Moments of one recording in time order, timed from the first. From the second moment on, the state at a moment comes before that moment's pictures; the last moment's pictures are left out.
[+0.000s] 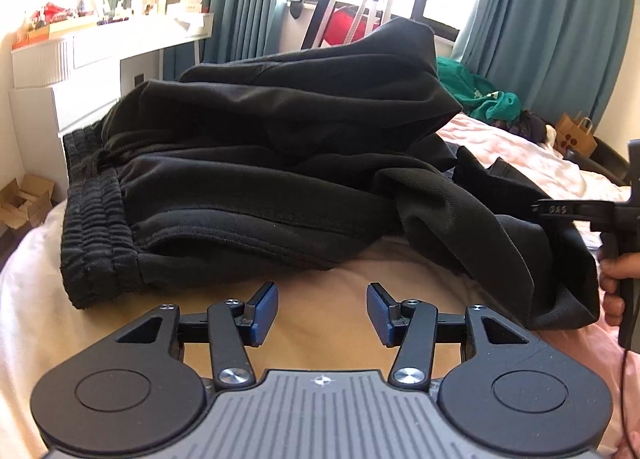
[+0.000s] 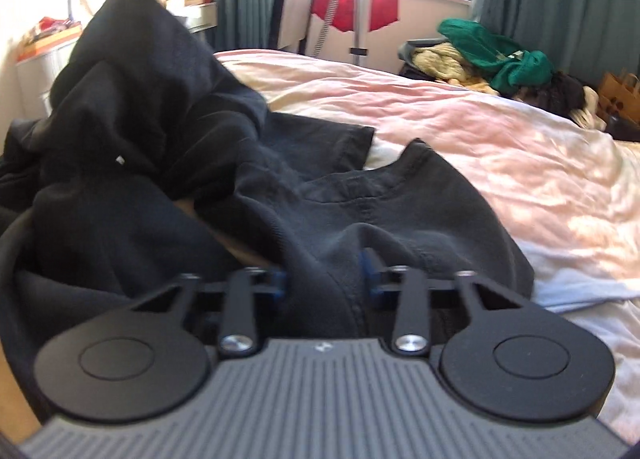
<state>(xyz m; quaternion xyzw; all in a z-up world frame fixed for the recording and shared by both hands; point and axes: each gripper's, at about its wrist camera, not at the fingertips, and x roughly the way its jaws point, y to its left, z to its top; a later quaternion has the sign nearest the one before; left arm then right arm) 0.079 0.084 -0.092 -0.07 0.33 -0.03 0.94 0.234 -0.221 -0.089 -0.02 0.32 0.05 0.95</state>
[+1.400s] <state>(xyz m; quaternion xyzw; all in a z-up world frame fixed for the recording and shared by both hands) 0.052 0.119 -0.064 -0.16 0.32 -0.01 0.93 0.147 -0.368 -0.080 0.11 0.31 -0.14 0.93</state>
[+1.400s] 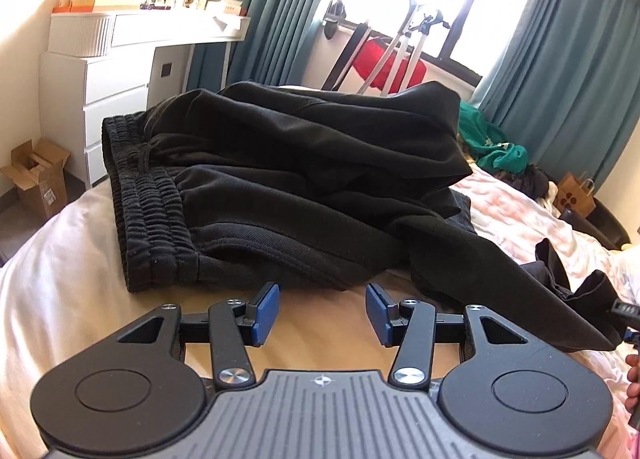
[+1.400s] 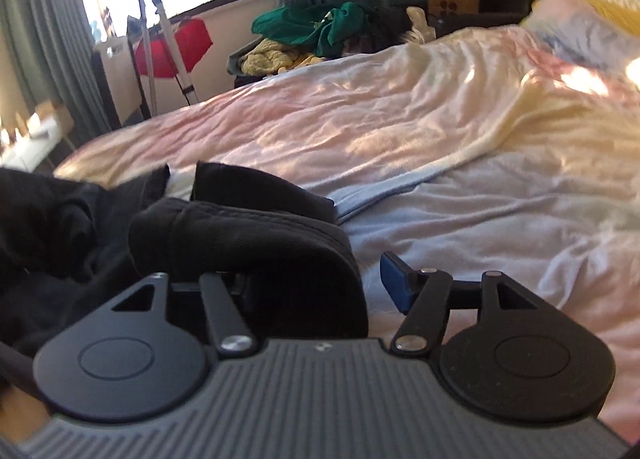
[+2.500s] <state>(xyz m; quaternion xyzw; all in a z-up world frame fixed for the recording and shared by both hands) 0.069 0.151 -0.079 -0.28 0.36 -0.02 0.89 0.080 -0.499 -0.176 0.62 0.12 -0.23 0.74</state>
